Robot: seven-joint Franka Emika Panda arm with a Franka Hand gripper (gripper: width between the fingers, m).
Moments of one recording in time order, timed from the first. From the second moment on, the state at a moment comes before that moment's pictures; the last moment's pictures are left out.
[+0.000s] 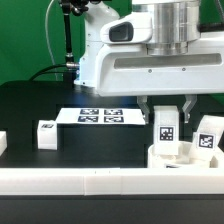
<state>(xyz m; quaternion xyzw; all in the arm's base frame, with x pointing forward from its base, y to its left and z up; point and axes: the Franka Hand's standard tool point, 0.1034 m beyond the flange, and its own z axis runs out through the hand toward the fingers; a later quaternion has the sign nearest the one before) 0.624 0.057 0.084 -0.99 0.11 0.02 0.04</state>
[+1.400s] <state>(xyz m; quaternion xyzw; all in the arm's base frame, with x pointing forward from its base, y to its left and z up) 0.629 0.063 0.083 -0.74 0.67 0.05 0.08</state>
